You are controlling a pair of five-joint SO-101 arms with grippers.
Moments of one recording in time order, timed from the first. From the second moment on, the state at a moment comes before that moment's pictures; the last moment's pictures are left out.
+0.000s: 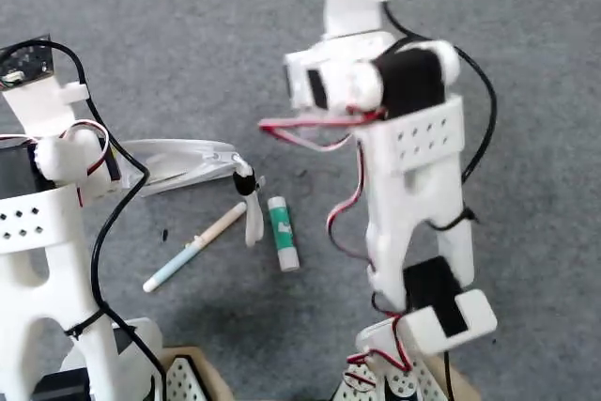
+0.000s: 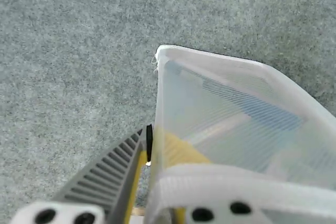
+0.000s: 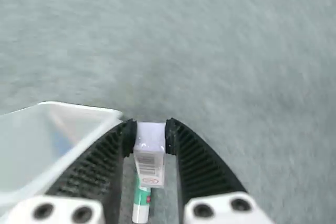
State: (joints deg) left arm -17.1 -28.7 9.5 99.2 7.8; right arm -21.6 1.1 -42.7 100.4 -4.3
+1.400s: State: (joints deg) left arm -17.1 -28.7 9.5 98.8 7.8; right arm -49.3 -12.0 -28.3 81.5 -0.3
